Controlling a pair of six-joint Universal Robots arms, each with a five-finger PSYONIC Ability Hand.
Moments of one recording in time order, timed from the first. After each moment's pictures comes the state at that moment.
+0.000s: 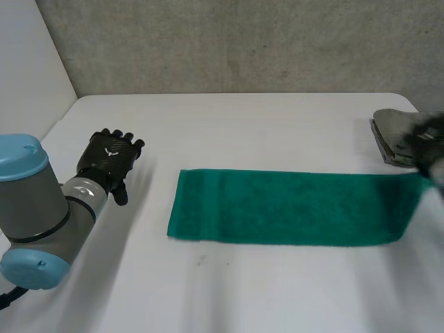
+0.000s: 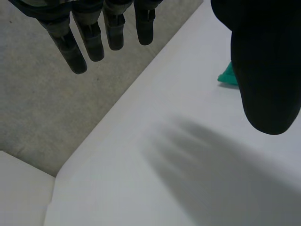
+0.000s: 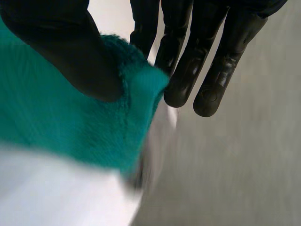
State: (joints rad) left arm 4.39 -1.92 -1.69 3.42 -1.55 3.71; right arm 1.65 -1.21 1.58 -0.22 1.49 2.16; left_hand 0.19 0.20 0.21 0.20 0.05; right_hand 0.97 1.18 1.19 1.19 0.99
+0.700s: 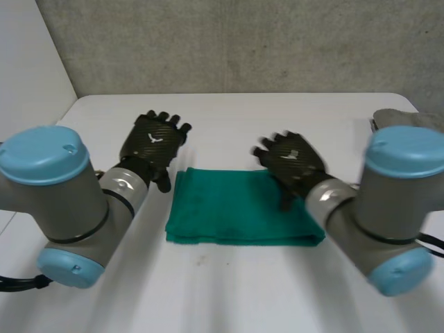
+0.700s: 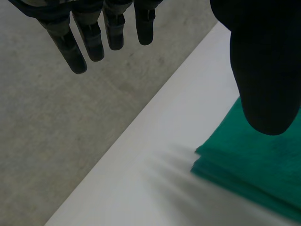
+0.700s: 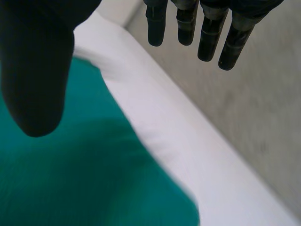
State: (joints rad) left arm 4.19 -1.96 -1.56 3.42 -1.56 3.64; right arm 2.07 -1.14 1.53 -0.15 1.40 2.70; left_hand 0.19 0.20 0.21 0.20 0.05; right_hand 0.20 0.22 0.21 0.23 0.07
